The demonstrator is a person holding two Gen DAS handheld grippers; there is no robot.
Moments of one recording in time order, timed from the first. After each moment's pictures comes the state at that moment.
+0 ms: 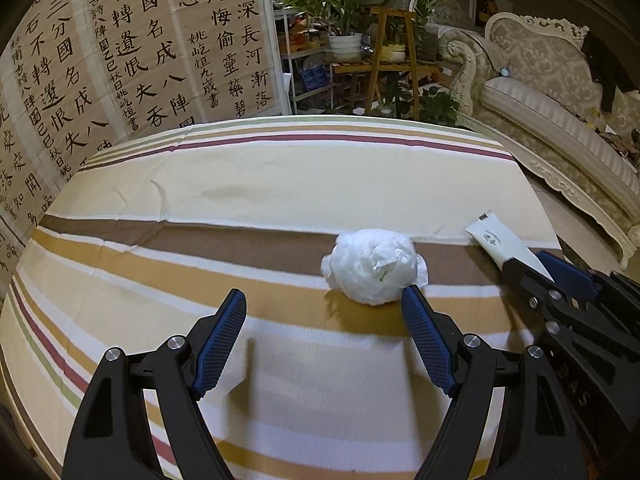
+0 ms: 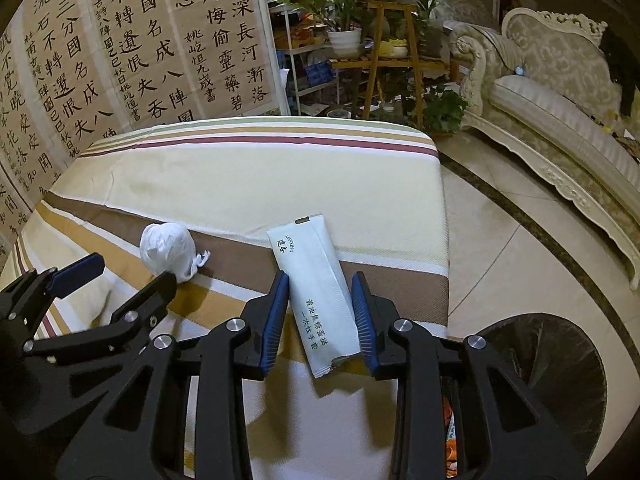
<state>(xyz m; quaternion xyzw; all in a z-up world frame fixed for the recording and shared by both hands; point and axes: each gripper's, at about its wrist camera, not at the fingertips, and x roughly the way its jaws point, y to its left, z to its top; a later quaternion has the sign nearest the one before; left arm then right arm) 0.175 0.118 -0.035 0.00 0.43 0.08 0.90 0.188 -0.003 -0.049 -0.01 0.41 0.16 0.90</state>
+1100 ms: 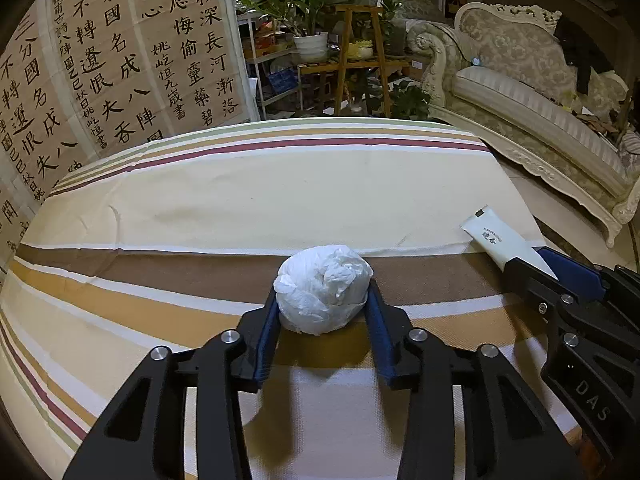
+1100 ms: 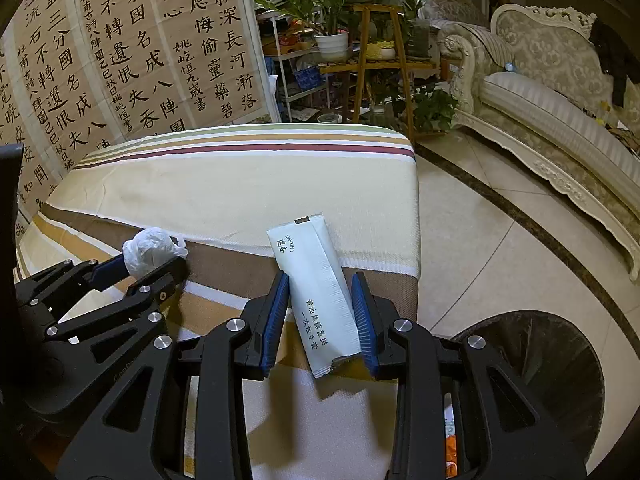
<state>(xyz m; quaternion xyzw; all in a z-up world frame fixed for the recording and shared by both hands) 0.190 0.102 -0.041 0.02 0.43 0.03 0.90 0.189 -0.017 -0.047 0.00 0.41 0.14 0.90</state>
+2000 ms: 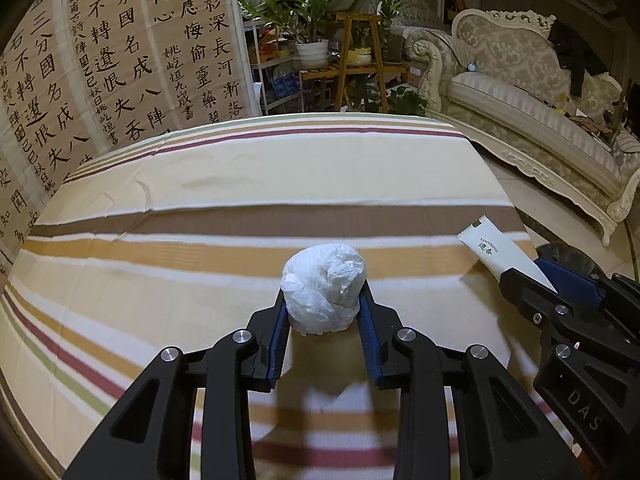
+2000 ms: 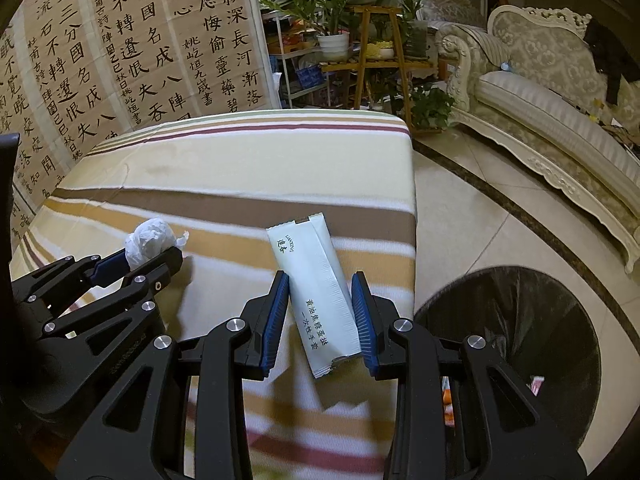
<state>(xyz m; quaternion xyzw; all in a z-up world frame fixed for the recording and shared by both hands) 0.134 0.101 -0.031 0.02 0.42 0.03 0.91 0.132 -0.021 -0.044 0.00 0.40 0.14 0.90</state>
